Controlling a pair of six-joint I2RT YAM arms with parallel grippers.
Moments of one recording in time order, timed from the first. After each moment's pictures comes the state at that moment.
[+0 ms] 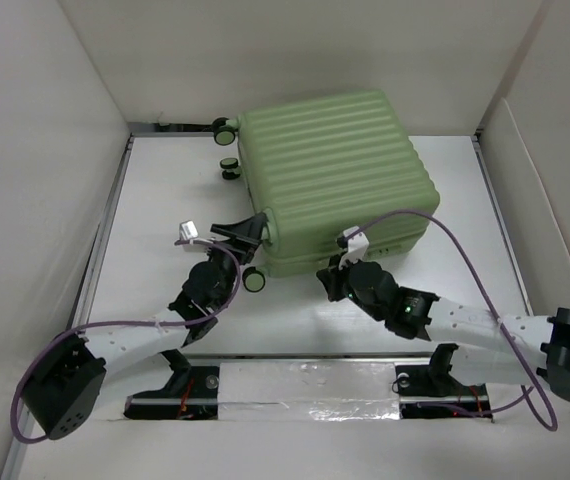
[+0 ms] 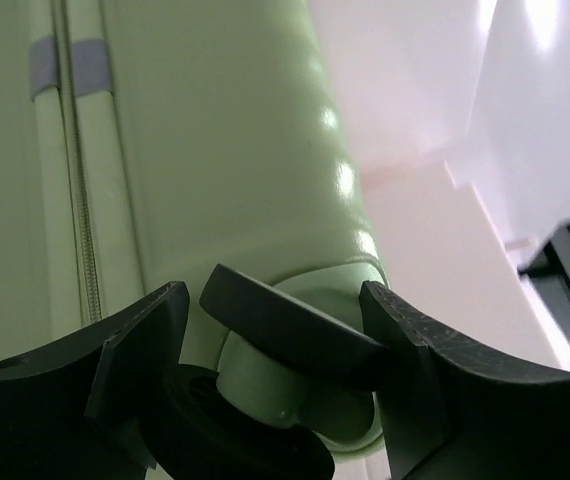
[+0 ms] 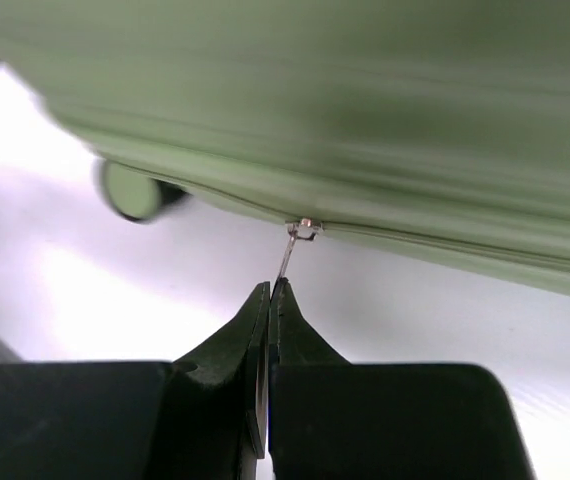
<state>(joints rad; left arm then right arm) -0.76 1.01 0.28 0.82 -0.55 -1.20 1.05 1.08 0.55 0.13 0.35 0.45</state>
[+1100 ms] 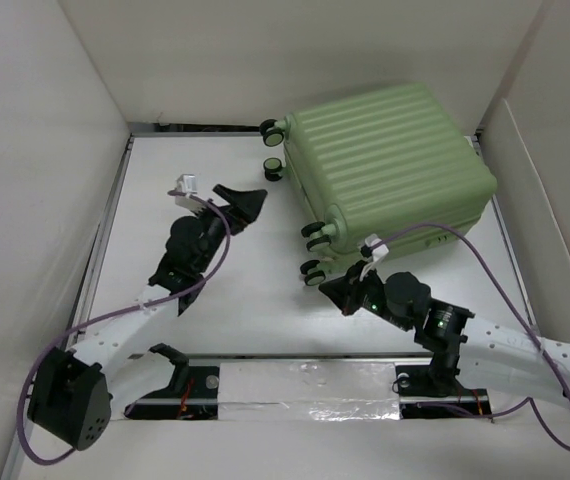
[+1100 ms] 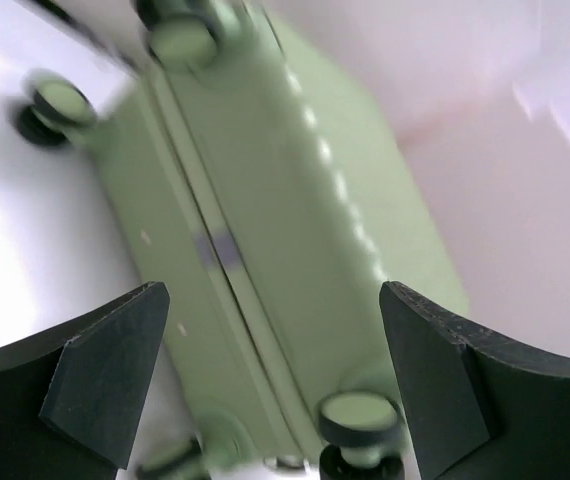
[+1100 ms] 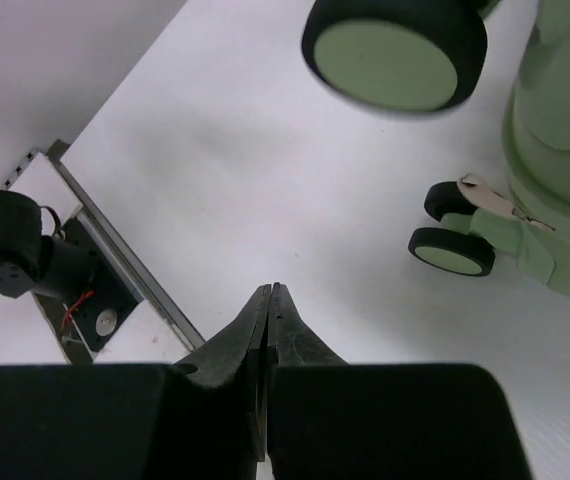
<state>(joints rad) -0.51 1.01 0.56 0.44 -0.06 -0.94 1.07 0.80 0.47 0.12 0.19 0.51</state>
